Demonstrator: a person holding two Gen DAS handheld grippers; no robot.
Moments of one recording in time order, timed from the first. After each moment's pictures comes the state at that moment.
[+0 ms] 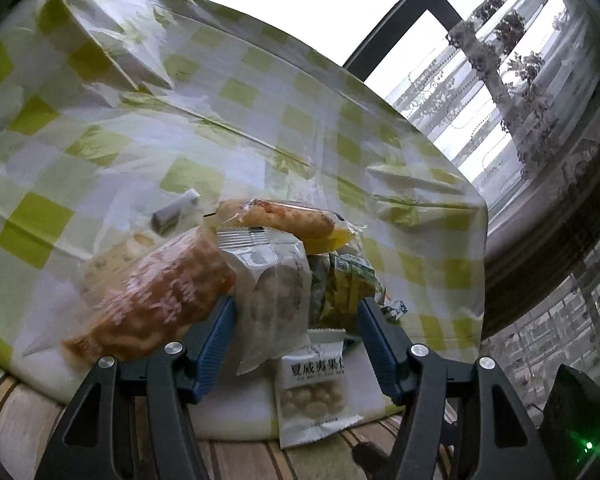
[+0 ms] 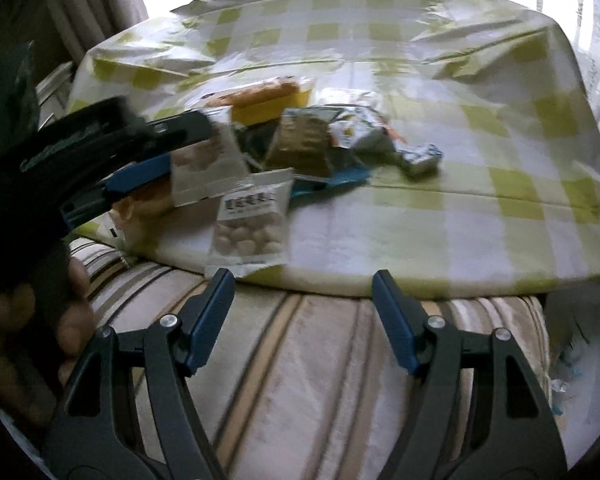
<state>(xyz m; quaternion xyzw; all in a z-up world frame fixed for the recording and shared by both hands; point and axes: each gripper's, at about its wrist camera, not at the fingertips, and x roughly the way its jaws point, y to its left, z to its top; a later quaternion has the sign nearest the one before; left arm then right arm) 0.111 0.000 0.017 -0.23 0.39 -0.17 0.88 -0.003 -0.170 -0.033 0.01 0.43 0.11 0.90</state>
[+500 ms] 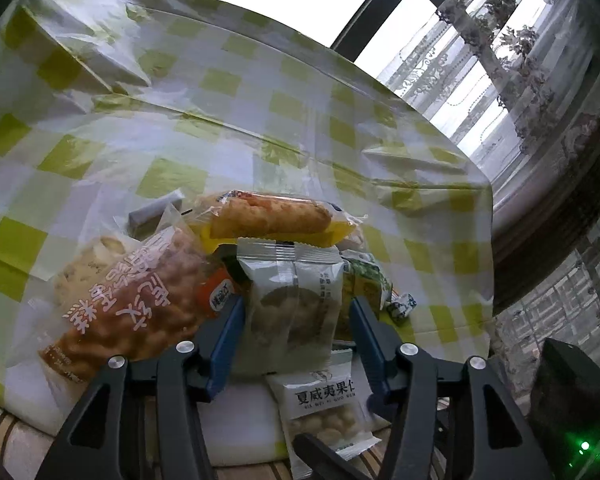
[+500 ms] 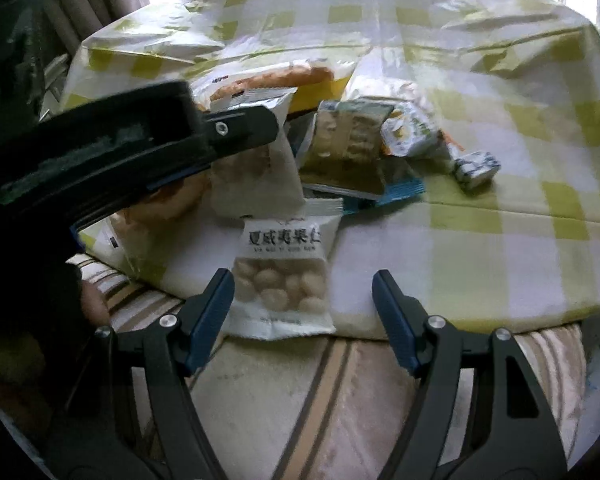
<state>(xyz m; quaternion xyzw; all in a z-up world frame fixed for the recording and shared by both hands) 0.128 -0.008 0.012 -0.20 0.40 -0.19 0.87 0.032 -0.140 -0.049 0.01 0.46 0.12 0.88</state>
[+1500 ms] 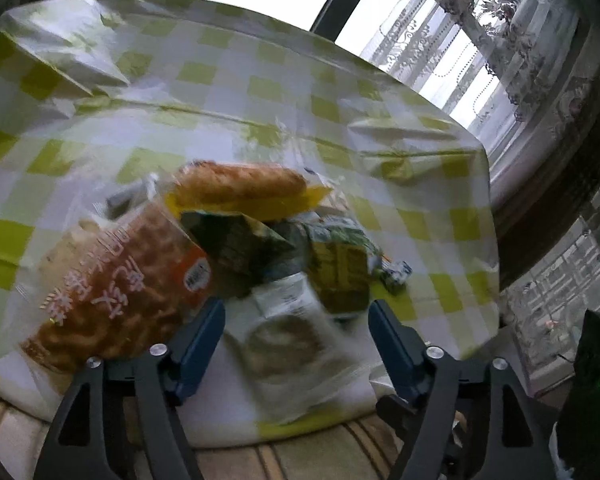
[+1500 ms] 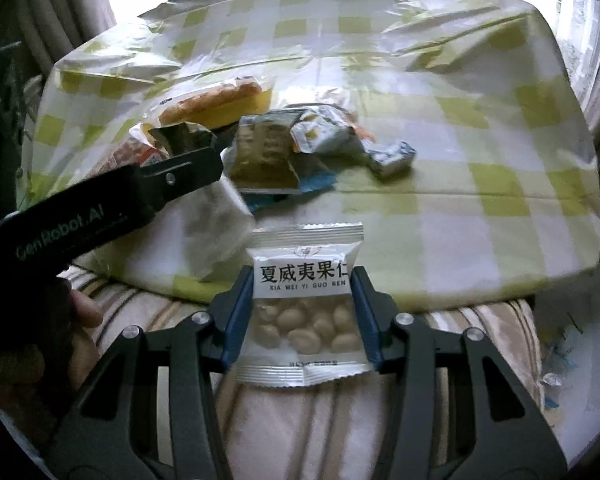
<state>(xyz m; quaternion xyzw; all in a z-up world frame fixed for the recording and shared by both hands) 0.114 -0.038 0.008 -0.15 0.42 -0.20 0.87 0.010 -0.184 -0.036 0.02 0.44 0.06 0.90</state>
